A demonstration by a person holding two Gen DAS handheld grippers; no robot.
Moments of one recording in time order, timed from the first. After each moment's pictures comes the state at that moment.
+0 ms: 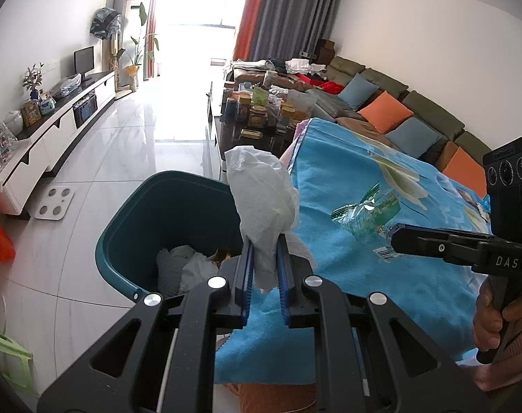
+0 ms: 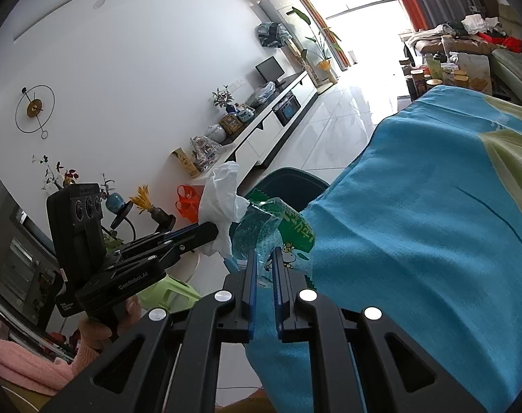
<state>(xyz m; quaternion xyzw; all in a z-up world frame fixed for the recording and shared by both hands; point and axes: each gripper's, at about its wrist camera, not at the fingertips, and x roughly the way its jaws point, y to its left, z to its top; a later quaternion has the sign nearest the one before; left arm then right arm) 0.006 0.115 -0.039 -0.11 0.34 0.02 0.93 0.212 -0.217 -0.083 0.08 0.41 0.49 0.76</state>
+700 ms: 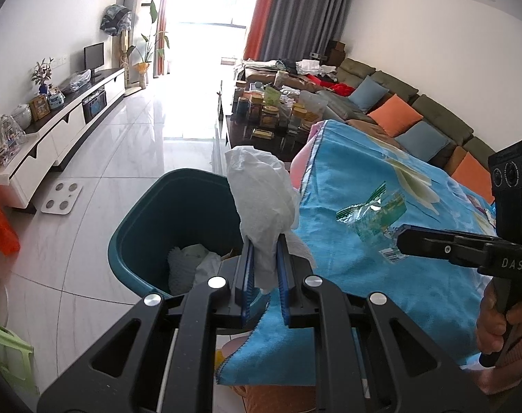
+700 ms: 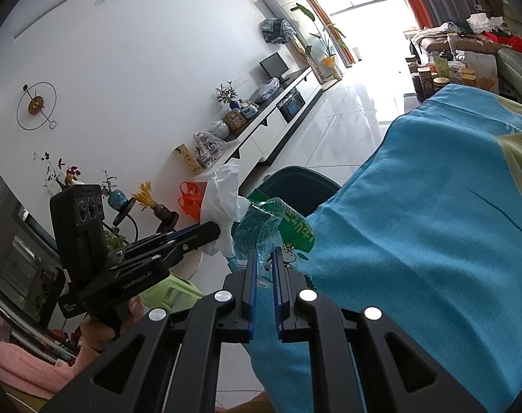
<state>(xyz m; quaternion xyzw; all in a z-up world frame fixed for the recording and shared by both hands) 0.007 0.130 -0.045 -0.11 0.35 0.04 0.93 0.215 -0.202 -0.085 0.08 0.42 0.50 0.75</state>
